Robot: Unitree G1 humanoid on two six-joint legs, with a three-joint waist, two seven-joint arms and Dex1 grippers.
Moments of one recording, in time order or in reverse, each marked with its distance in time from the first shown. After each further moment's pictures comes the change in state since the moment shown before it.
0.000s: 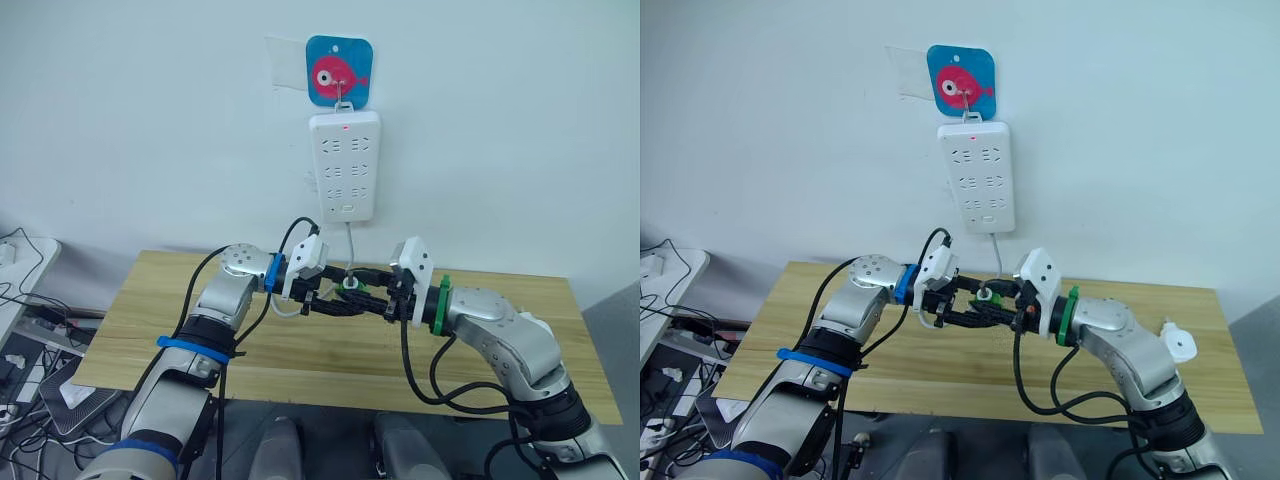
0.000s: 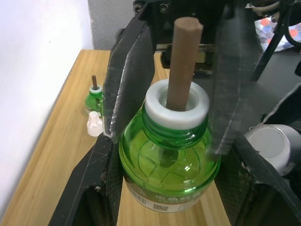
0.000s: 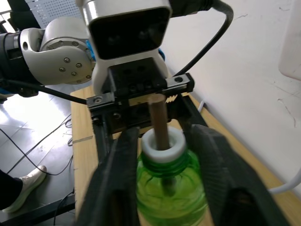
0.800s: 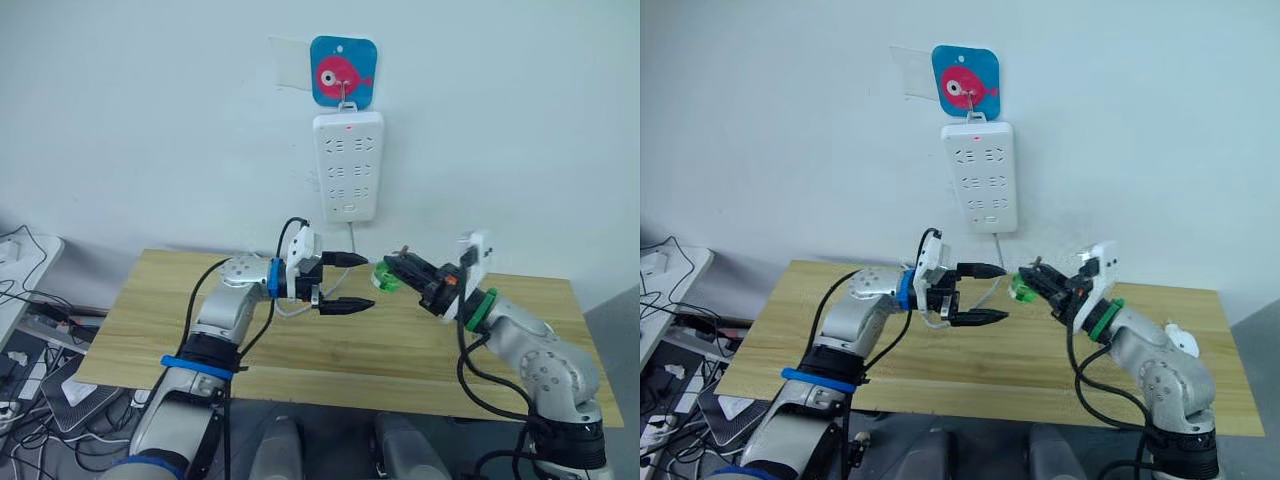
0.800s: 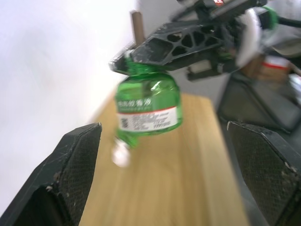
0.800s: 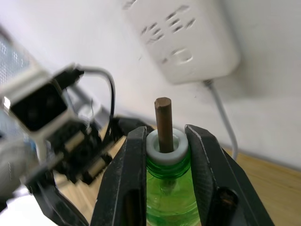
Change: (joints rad) left arm 0.102 -0.137 0.104 -0.132 -0.072 -0.008 0.247; right arm 0.141 0.207 -0.504 -0.064 0.500 0.292 -0.405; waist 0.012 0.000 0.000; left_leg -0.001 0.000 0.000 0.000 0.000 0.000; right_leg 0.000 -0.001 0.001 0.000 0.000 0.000
